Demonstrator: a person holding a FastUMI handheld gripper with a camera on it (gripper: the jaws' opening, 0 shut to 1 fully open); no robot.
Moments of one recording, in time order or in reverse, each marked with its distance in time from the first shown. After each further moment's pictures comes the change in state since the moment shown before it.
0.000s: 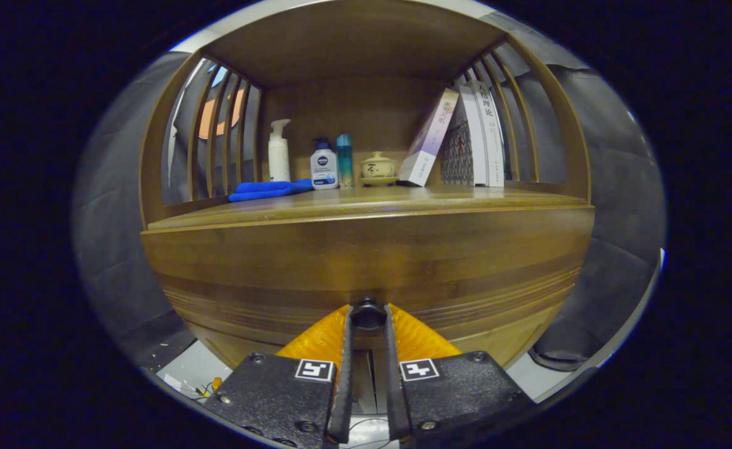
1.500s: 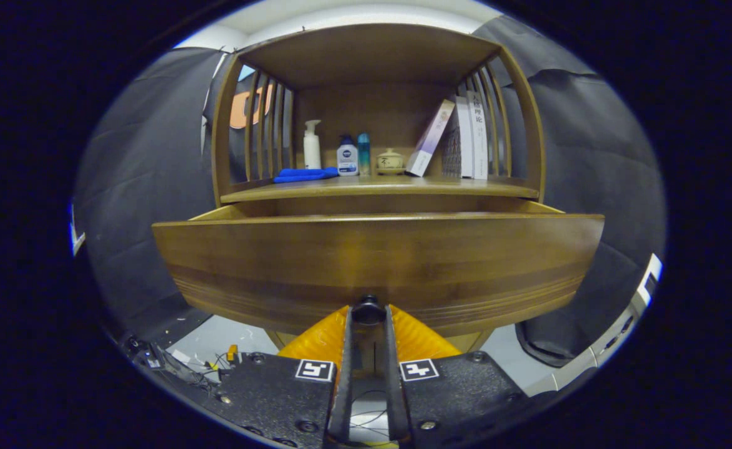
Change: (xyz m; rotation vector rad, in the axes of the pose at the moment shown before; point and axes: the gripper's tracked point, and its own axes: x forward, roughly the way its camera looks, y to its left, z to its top) arm -0.099 -0.006 -0.026 -0.049 0.076 0.089
